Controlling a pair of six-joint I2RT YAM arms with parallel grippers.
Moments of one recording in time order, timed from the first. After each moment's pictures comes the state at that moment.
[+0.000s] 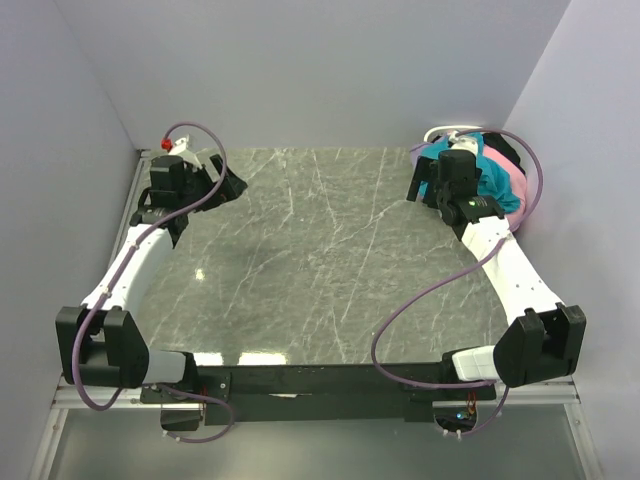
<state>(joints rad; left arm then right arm) -0.08 1.34 1.08 -0.19 0.26 -0.50 0.18 1.34 1.21 -0.46 0.28 0.28</state>
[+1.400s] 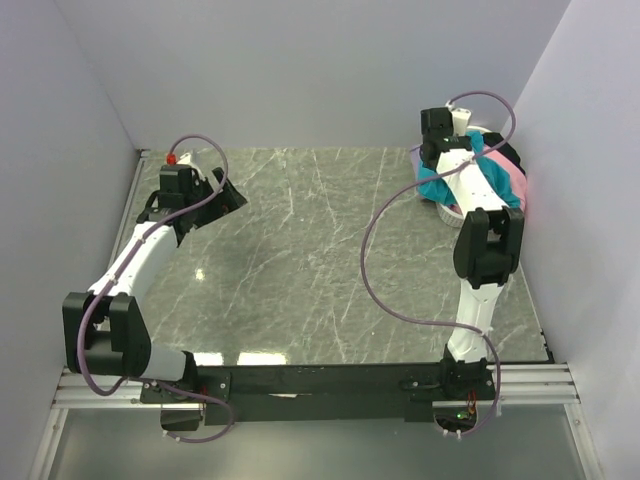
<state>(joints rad) -0.08 1.39 1.05 -0.28 0.21 -0.54 0.09 2.06 1.89 -0.64 0.63 0.32</state>
